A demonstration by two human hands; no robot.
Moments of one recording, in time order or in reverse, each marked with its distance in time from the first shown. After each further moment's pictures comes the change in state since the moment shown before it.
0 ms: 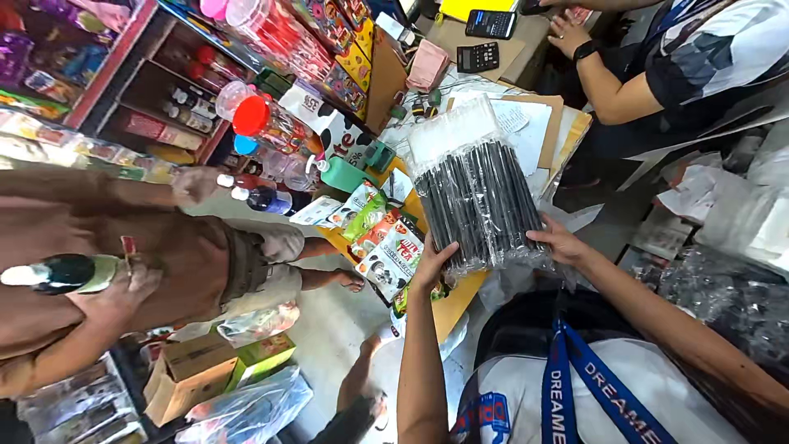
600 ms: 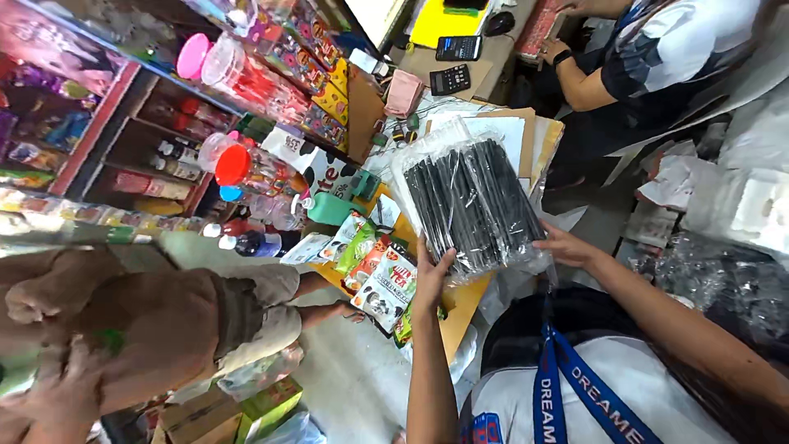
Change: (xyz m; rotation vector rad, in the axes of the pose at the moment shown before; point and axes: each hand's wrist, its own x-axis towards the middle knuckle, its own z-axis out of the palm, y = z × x) left_hand -0.002 0.048 0.049 0.073 0.034 0.194; right_hand -0.013 -0.010 -0.044 -0.043 -0.046 -0.007
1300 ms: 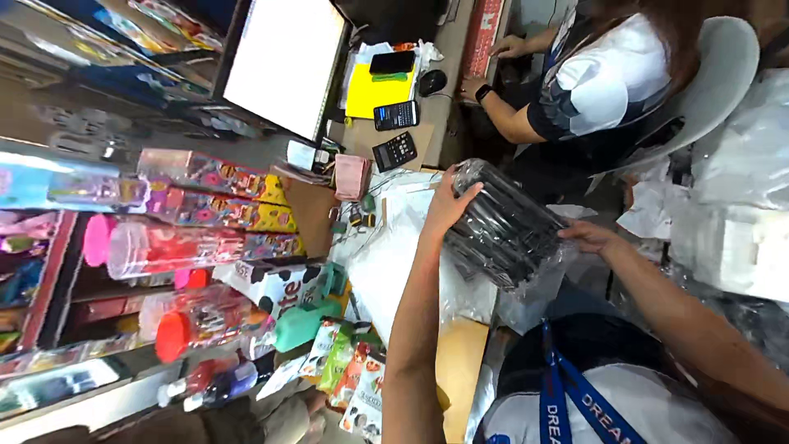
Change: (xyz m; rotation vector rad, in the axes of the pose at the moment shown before) left_hand 0.318 0.103 0.215 0.886 -0.363 0.087; right_hand 0.086 -0.092 -0.226 0.222 0.072 -0.040
